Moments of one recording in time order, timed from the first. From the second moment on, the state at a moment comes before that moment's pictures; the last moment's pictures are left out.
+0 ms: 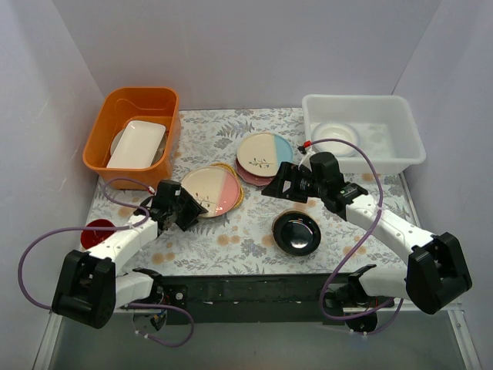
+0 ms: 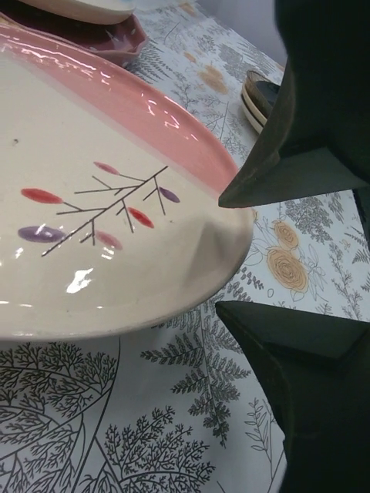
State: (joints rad) left arm -0.31 1.15 0.52 -0.27 0.09 -1.06; right arm 0.55 1.24 0.80 -0.13 -0.38 0.70
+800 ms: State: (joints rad) left arm -0.29 1.16 0.48 -0.19 0.12 -1.09; right arm 0.55 1.27 0.77 -0.10 -0.39 0.71
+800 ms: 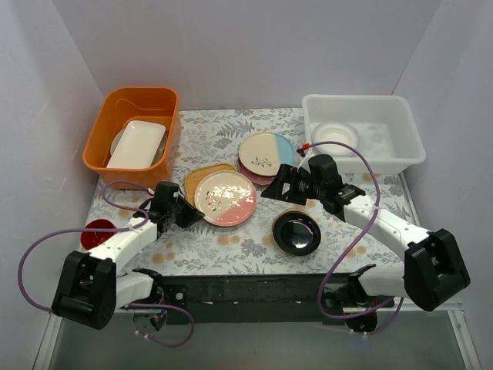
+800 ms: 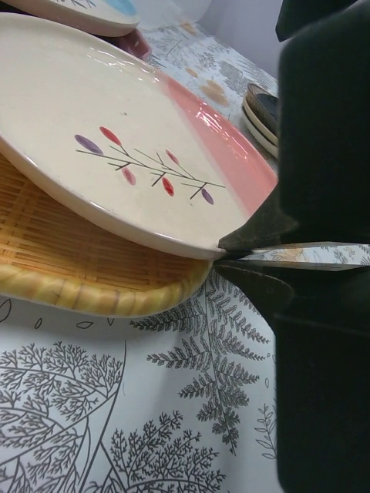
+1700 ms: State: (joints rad) left arm -0.28 1.10 0.46 -0.22 0.13 -1.05; right arm 0.56 1.66 0.72 0.24 -0.55 0.76
